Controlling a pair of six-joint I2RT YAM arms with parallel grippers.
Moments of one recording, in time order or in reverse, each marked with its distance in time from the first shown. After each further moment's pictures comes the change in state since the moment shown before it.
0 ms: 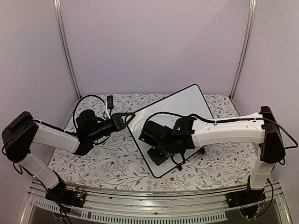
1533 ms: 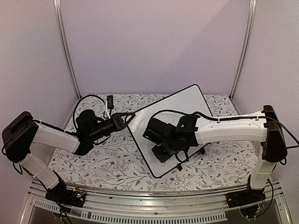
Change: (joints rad) left arm -0.001 0.000 0.001 0.001 0.001 0.000; right arm -0.030 -0.040 -0.059 -0.003 0.026 -0.009
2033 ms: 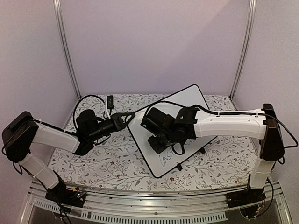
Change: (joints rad) left arm 0.000 0.000 0.000 -0.001 -0.001 0.000; right arm -0.036 0.032 0.117 0.003 0.020 -0.076
